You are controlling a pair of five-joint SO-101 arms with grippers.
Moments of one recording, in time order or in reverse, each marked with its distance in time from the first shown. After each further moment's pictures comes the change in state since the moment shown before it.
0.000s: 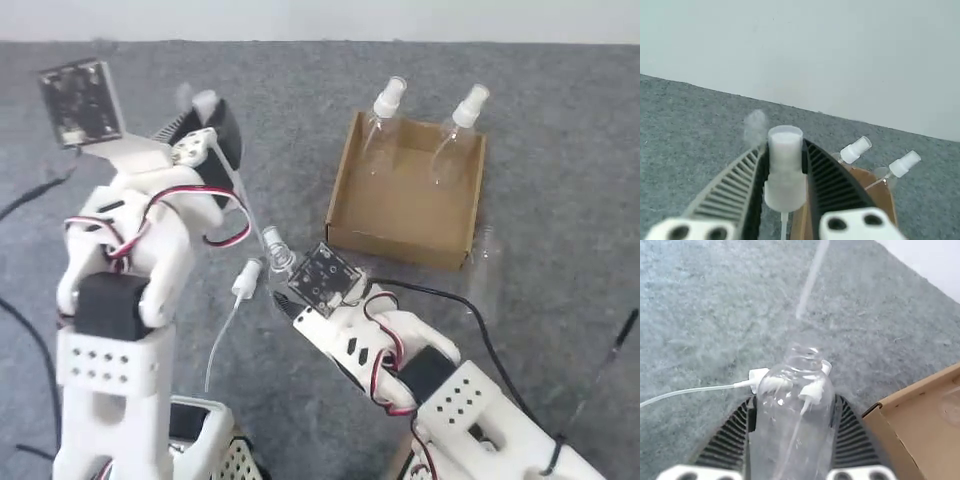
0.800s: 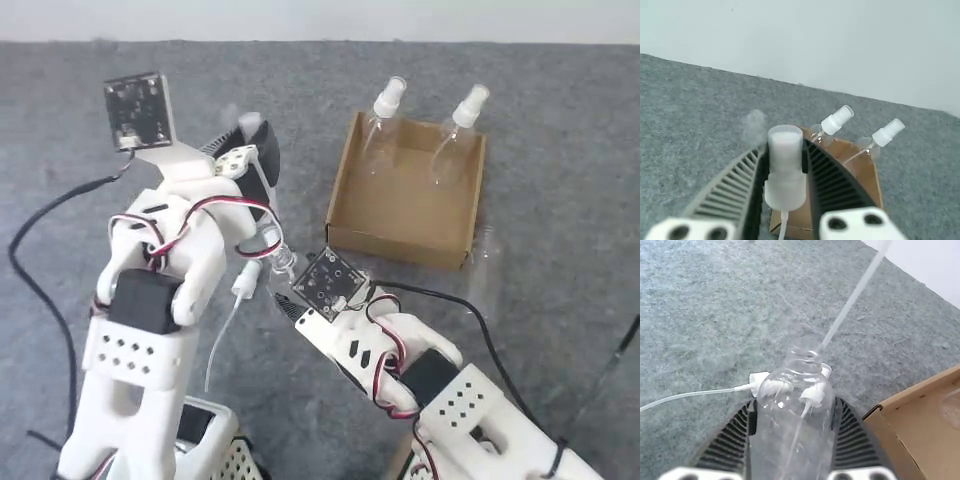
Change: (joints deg) left arm 6.5 0.0 7.8 -4.0 2.0; right arm 0.0 -1.4 1.1 0.0 0.0
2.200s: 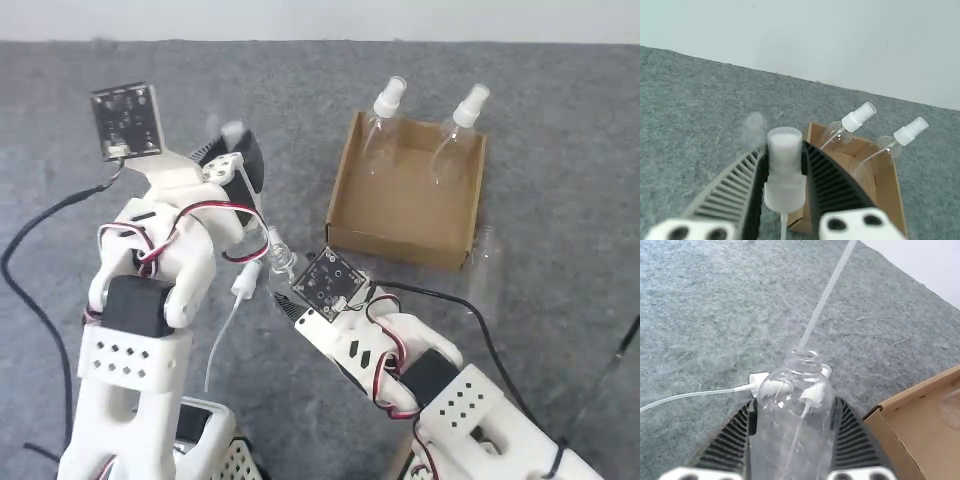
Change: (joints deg) left arm -3.3 -2.2 2.7 1.4 -1.8; right arm 0.1 0.0 0.0 -0.2 0.0
